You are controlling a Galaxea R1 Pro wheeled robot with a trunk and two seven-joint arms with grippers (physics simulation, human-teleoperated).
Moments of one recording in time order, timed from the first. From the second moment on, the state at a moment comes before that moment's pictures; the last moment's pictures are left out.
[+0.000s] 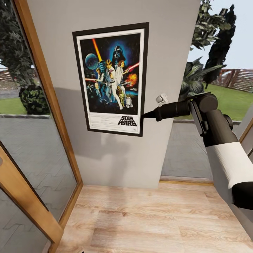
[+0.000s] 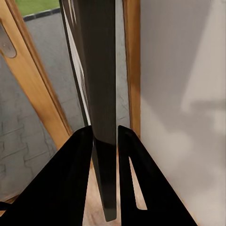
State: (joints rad) left arm -0.28 0.16 -0.27 -0.03 0.93 -0.51 -0.95; right arm -1.29 -0.17 0.21 -1.19 0.07 1.00 1.23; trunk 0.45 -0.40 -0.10
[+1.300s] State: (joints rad) left arm -0.28 0.16 -0.27 -0.03 0.93 -0.51 -0.94; right arm -1.29 -0.17 0.20 -1.19 0.07 1.00 1.22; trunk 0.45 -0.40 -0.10
